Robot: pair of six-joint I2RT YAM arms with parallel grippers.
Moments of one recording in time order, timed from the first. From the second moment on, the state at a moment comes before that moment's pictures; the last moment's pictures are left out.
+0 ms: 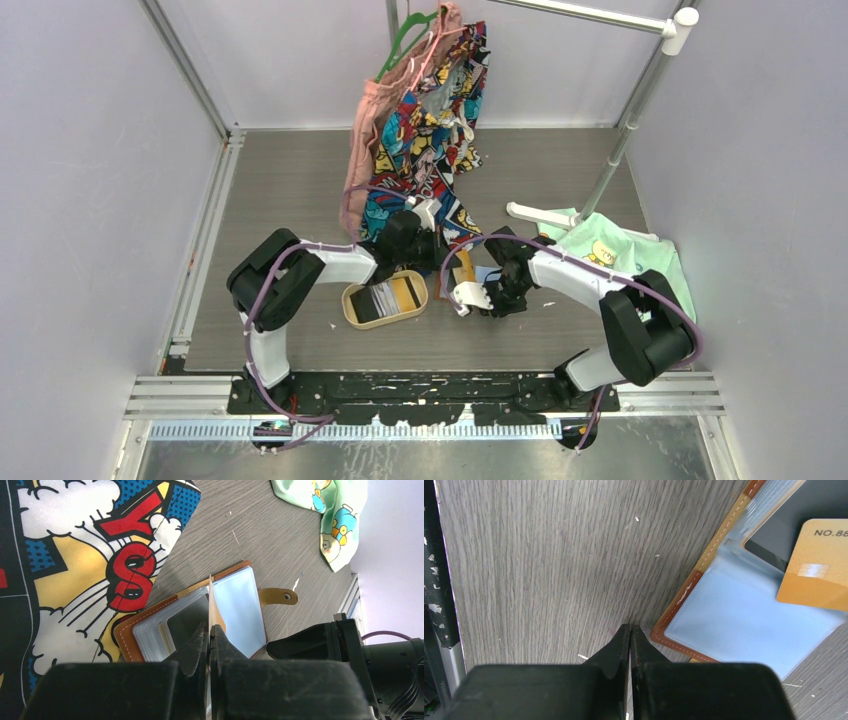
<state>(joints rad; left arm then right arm) -0.76 1.89 0.95 0.45 0.31 -0.74 0.52 1.44 0.77 -0.82 -0.34 -1.33</state>
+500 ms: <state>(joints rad) -0.76 1.89 1.00 0.36 0.31 -0.71 0.52 1.45 0.77 -0.82 -0.33 -1.31</state>
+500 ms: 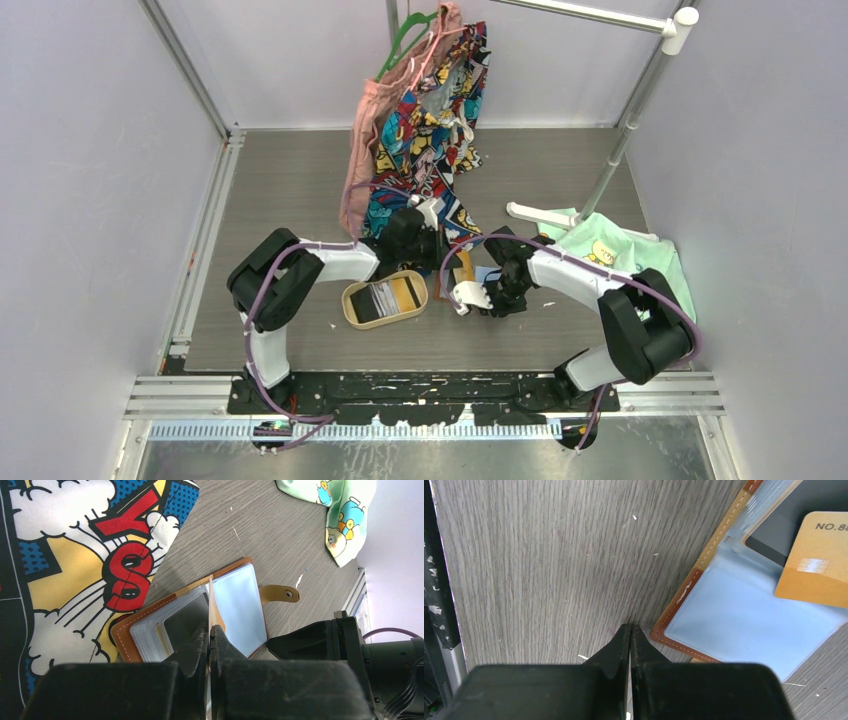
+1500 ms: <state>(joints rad) -0.79 1.98 1.19 0.08 0.37 -0.72 0.52 1.45 0.77 -0.82 -0.33 -1.30</state>
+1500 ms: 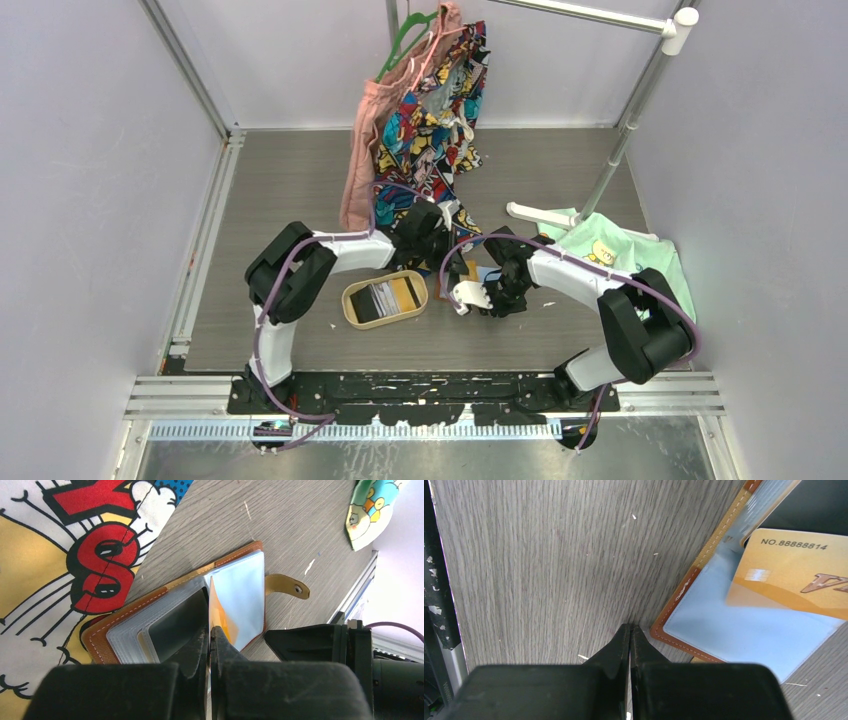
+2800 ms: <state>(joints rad) -0.76 2.19 1.53 -0.31 0.60 -0.65 0.52 1.45 0.78 -0.80 -0.31 -1.28</state>
